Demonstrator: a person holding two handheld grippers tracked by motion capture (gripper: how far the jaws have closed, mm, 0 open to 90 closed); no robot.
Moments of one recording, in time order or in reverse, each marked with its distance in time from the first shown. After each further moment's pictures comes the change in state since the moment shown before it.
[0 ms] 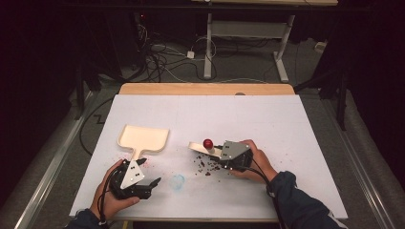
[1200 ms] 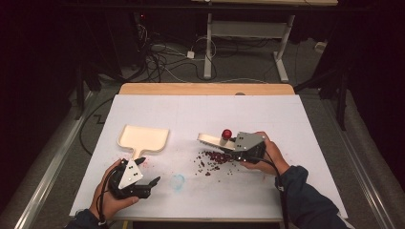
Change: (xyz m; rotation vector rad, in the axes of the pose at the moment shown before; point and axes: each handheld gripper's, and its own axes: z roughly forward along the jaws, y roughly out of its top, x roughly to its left) left arm 0.001 0.000 -0.003 -0.023 0.009 -0.016; right arm -0.032 -0.010 -0.029 -0.041 -0.036 0.026
